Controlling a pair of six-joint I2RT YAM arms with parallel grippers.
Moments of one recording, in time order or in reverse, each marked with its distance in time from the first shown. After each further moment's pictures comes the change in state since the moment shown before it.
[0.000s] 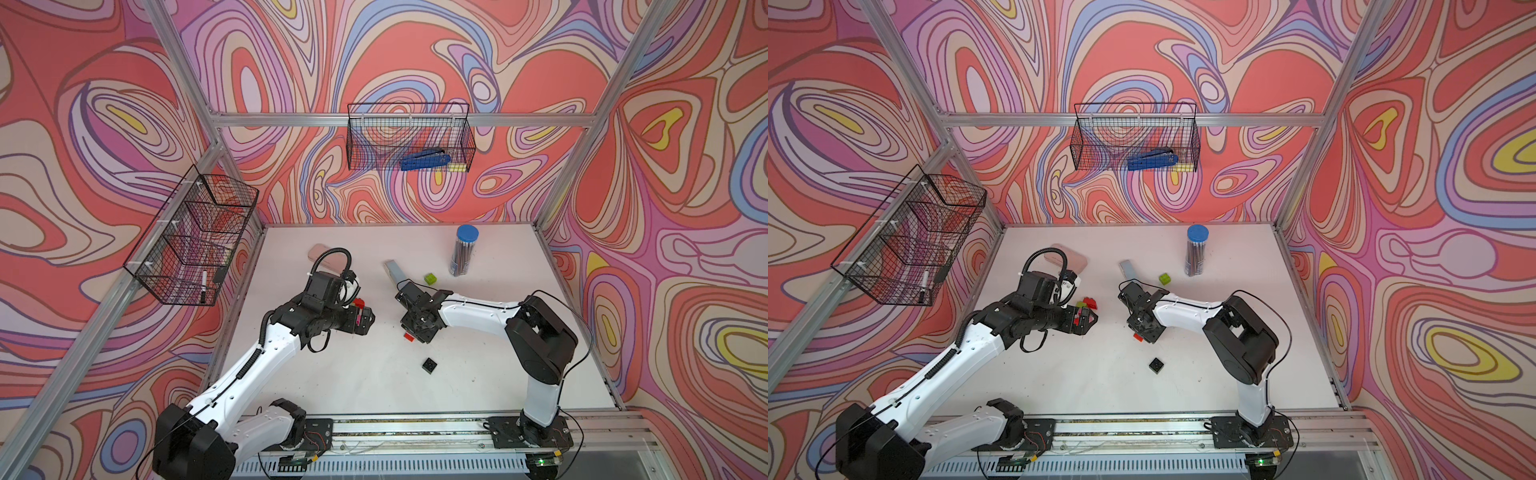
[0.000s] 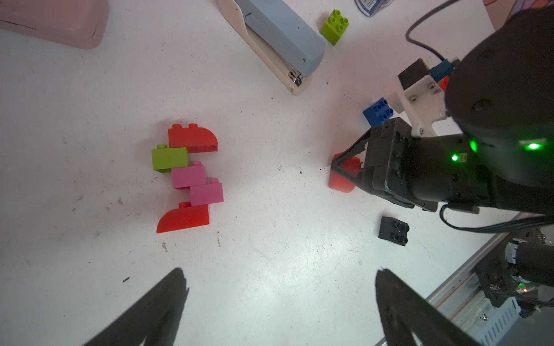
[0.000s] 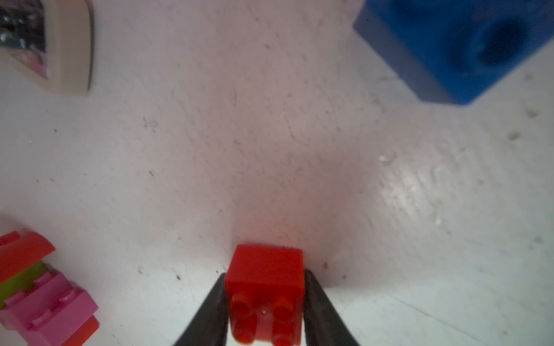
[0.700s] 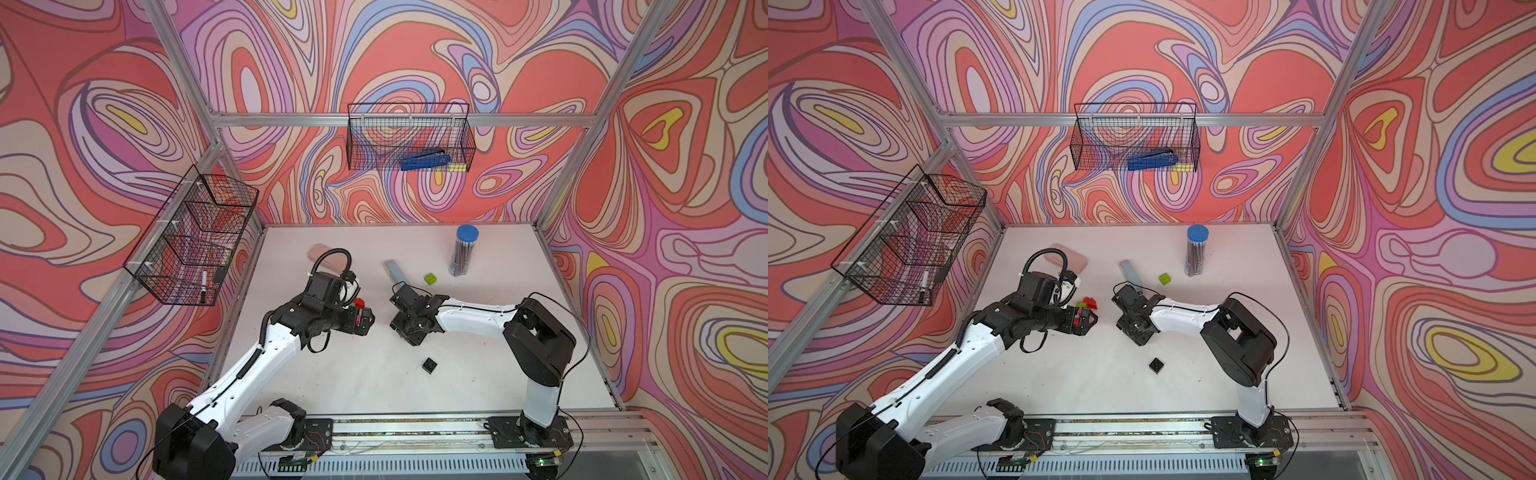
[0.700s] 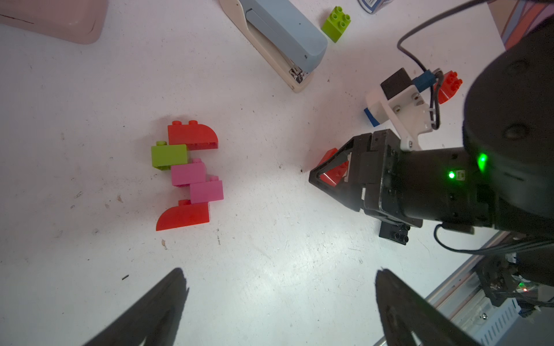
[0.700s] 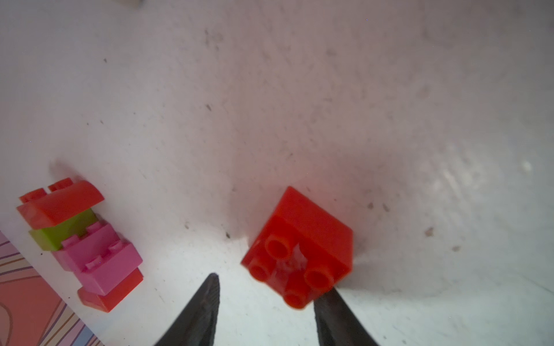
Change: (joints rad) left arm 0.000 0.000 -0.001 -0.002 0.000 -0.001; right arm 0.040 0.000 -0.017 0.141 -0.074 0.040
